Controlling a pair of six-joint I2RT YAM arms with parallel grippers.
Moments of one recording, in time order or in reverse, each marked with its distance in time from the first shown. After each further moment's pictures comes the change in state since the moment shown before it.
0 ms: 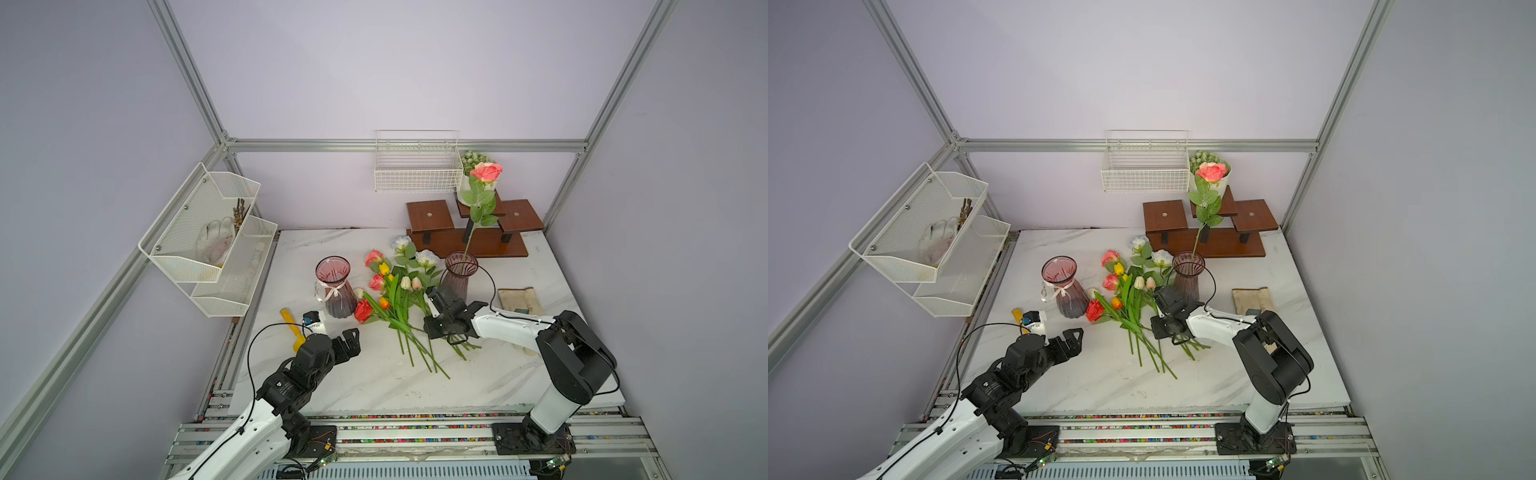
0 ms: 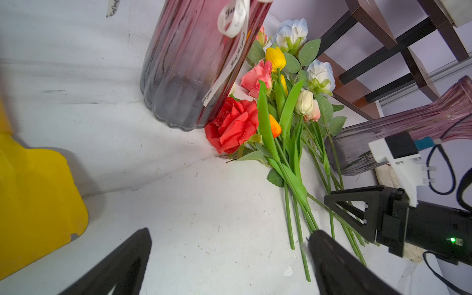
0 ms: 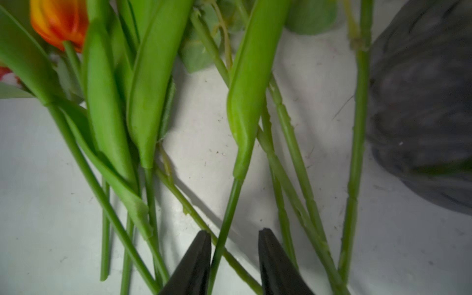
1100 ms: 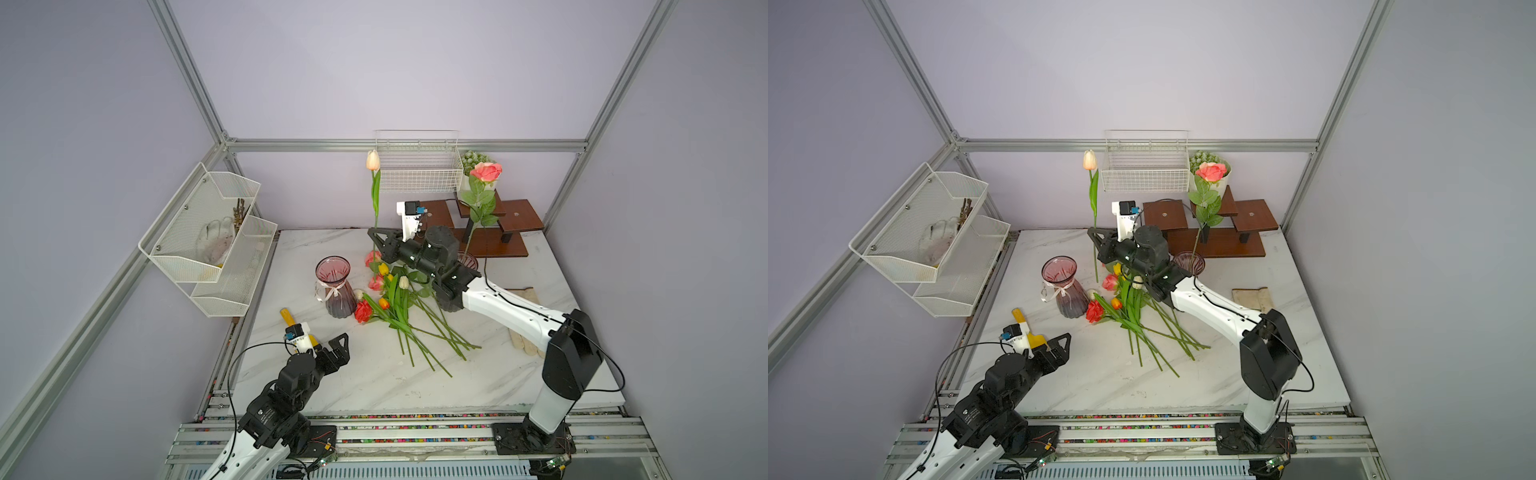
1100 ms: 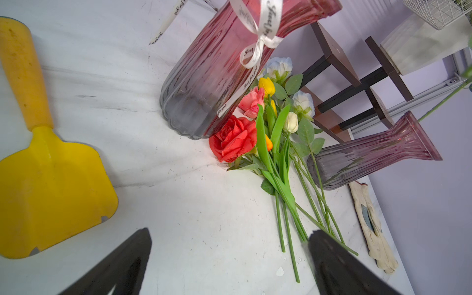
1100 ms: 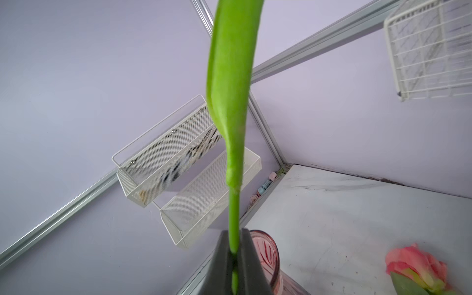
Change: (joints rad) left arm 0.006 -0.332 -0.078 -0.130 -0.038 -0.042; right arm 0.090 0.108 0.610 0.703 -0.222 0.207
